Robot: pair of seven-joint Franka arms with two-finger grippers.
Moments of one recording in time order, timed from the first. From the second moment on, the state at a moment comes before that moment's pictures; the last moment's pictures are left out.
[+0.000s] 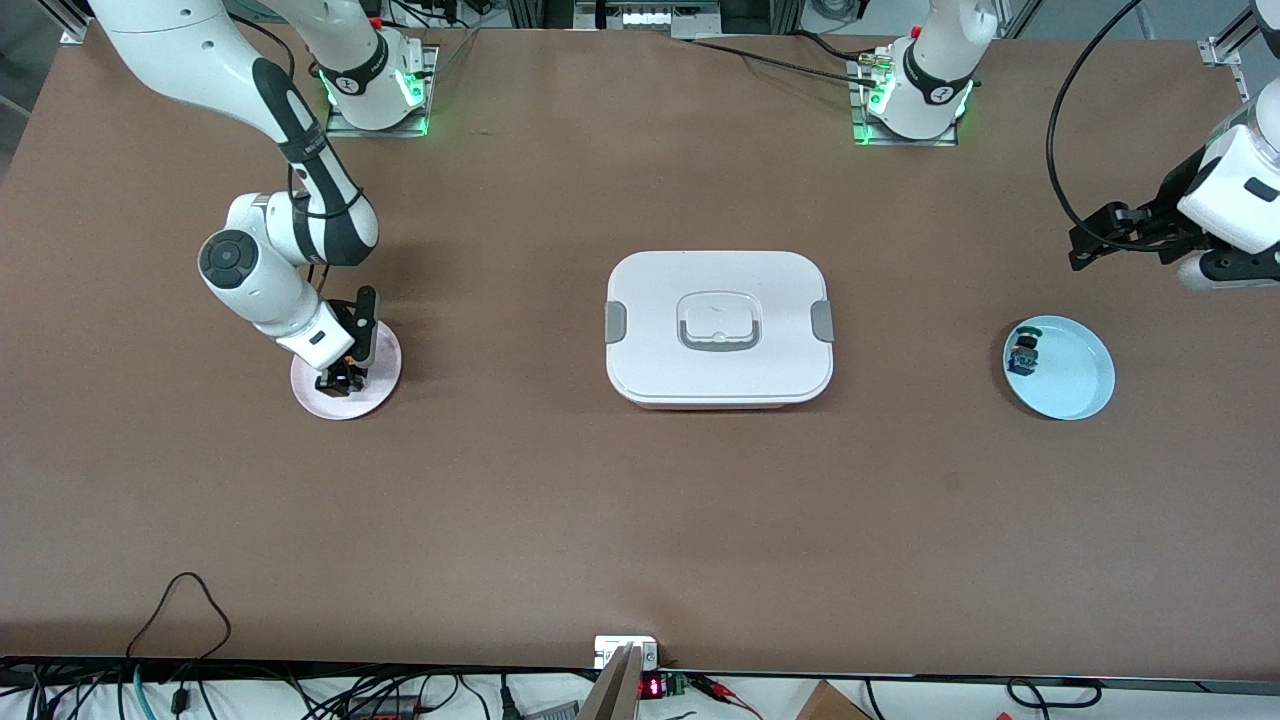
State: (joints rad) left arm -0.05 0.00 0.02 -1.64 0.04 1.61 -0.11; right arm 0.18 0.41 -0.08 -2.25 0.04 2.75 -1.58
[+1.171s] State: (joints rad) left arm -0.05 0.00 0.02 -1.64 0.04 1.61 -0.11; right arm 0.18 0.12 -0.10 -1.82 0.04 1.79 -1.58
